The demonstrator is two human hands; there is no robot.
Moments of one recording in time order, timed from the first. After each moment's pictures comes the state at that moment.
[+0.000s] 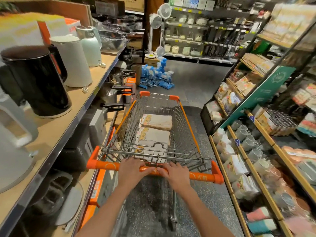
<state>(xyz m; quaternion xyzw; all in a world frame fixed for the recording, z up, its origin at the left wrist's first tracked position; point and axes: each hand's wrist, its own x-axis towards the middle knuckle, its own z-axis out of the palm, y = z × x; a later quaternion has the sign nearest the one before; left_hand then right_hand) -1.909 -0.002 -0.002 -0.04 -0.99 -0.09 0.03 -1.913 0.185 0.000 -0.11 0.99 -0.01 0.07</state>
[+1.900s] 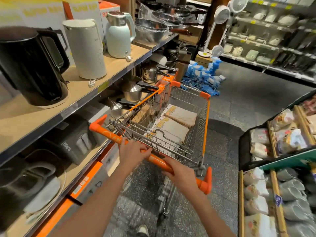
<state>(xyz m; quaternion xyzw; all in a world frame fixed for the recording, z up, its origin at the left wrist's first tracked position) -2.138 0.070 -0.001 0.19 -0.97 -0.15 0.05 -2.176 0.276 -0.008 -0.34 0.93 -0.13 0.09</state>
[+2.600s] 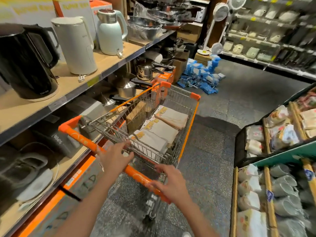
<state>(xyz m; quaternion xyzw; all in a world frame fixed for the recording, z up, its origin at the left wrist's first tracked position) -2.100 0.127 0.002 0.34 -0.92 -0.19 0.08 -2.144 0.351 -0.006 -0.32 0.88 -0.33 0.10</state>
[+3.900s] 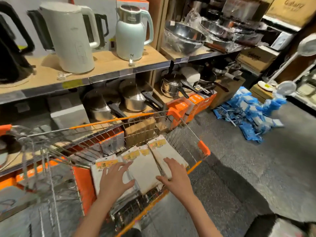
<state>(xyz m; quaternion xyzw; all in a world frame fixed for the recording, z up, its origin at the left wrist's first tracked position) -2.397 0.197 -0.068 0.45 -0.86 -0.22 0.00 -2.607 0.327 -0.038 -0.52 0.82 -0.18 0.18</state>
